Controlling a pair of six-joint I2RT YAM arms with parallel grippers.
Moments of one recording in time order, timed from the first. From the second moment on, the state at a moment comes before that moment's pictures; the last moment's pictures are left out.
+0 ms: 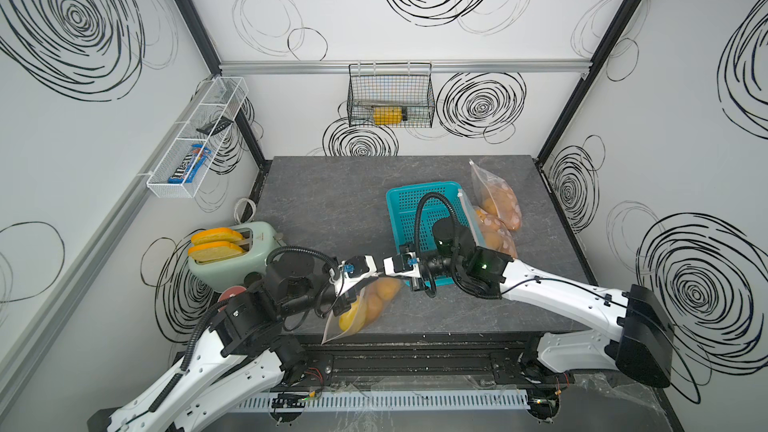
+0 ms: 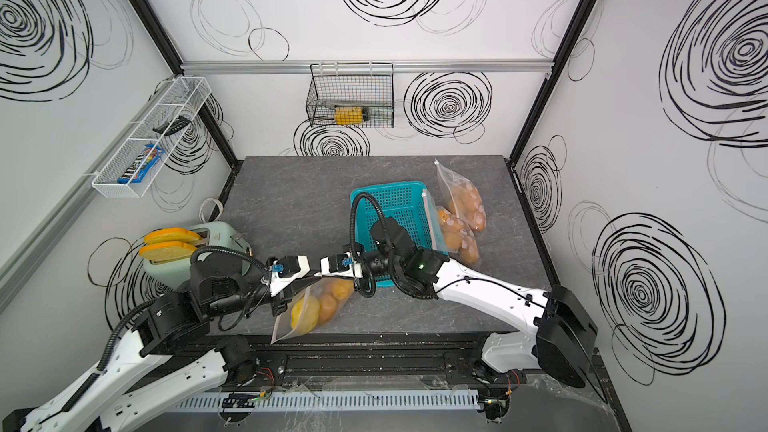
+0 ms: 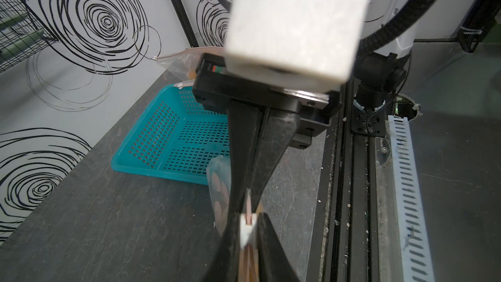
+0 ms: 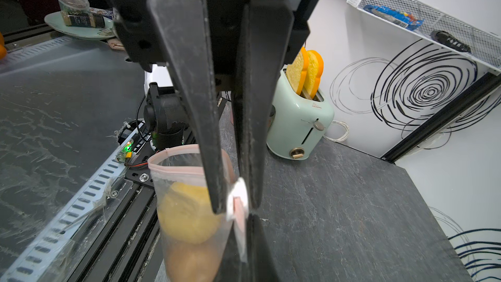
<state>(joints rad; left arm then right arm) -0.78 0.60 0.84 -0.63 0.28 0.32 0.98 1.31 0.92 0.07 -0.64 -0.53</state>
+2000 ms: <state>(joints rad) -0.78 0.63 0.94 -0.73 0.10 0.24 0.56 1.07 0.86 0.25 -0.68 -0.22</state>
